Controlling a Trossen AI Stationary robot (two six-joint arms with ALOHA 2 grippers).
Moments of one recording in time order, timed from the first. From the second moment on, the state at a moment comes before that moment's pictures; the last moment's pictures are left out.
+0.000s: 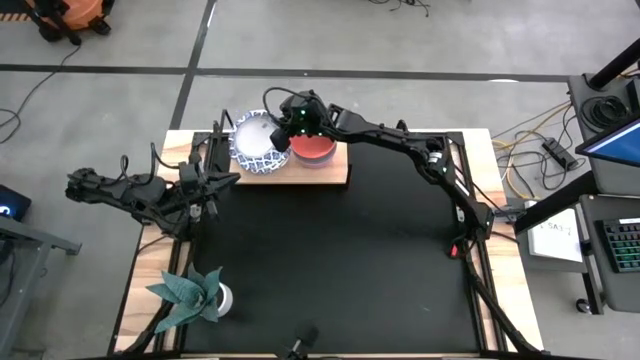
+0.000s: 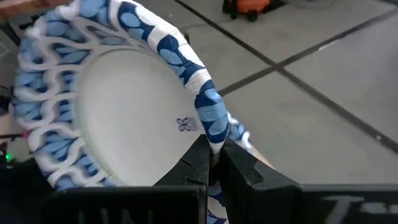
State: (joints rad) left arm -0.29 0.42 0.60 -0.19 -0.72 -0.13; right arm -0.41 2.32 2.27 -0.35 0.05 0.14
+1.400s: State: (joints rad) left arm -0.29 0.42 0.60 -0.23 -0.72 -0.09; right arm -0.18 1.85 1.74 -0.19 -0.14 -0.11
